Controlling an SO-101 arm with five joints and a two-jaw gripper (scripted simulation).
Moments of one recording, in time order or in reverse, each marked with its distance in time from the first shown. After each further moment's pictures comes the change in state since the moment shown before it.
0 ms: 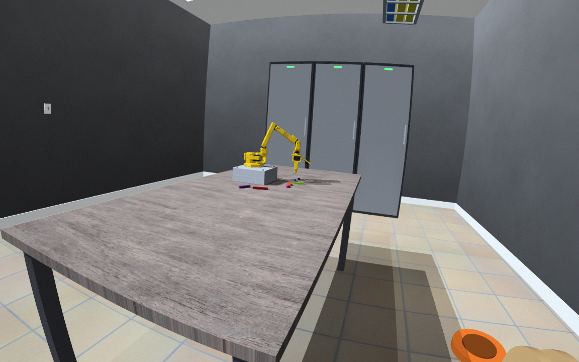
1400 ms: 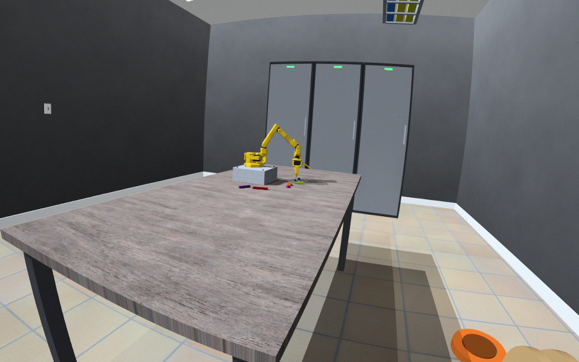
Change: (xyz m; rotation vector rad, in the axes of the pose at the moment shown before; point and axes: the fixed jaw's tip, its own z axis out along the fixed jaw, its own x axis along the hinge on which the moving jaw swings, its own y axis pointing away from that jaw) arm -0.003 0.004 0.026 0.000 -0.002 -0.009
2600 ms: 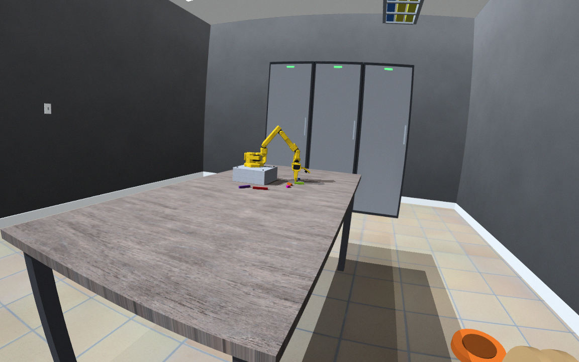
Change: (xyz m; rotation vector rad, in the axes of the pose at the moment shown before) arm 0.000 0.000 0.024 0.000 -0.006 0.000
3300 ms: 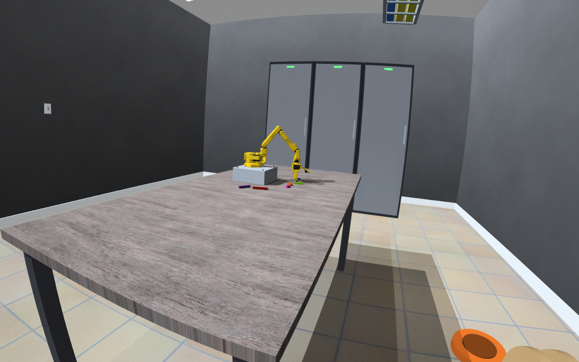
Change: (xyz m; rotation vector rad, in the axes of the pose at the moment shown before) arm 0.000 0.000 0.000 0.000 0.000 0.000
